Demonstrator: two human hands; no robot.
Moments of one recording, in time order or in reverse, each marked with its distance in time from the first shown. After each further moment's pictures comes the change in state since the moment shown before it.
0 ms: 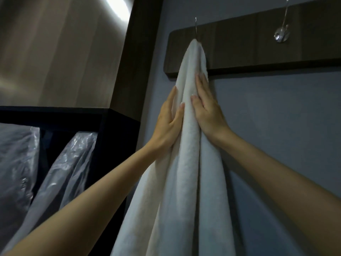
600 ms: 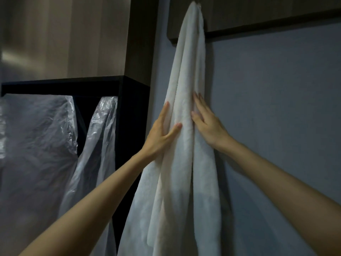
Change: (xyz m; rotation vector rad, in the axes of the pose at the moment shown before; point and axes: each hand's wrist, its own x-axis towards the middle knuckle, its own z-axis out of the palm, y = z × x) left_hand -0.147 0.016 -0.020 0.242 -0.128 -0.278; right_hand -0.134 -0.016 -0.007 0.036 -0.251 0.211
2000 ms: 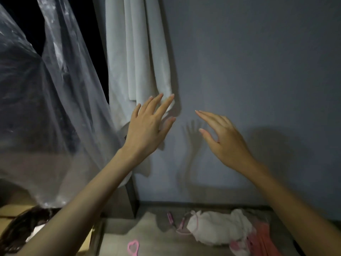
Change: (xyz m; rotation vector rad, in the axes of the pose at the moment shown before) left_hand -0.373 0.115 -0.063 0.517 -0.397 0.252; right_hand -0.440 -0.262 -0.014 -0.511 -0.043 0.427
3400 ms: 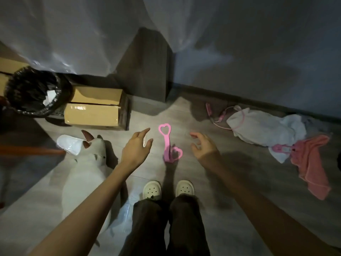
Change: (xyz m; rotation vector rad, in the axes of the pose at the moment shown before) left_hand -0.513 -0.281 0.322 -0.317 -0.884 -0.927; right_hand -0.302 -0.060 0.550 0.410 -0.791 0.811
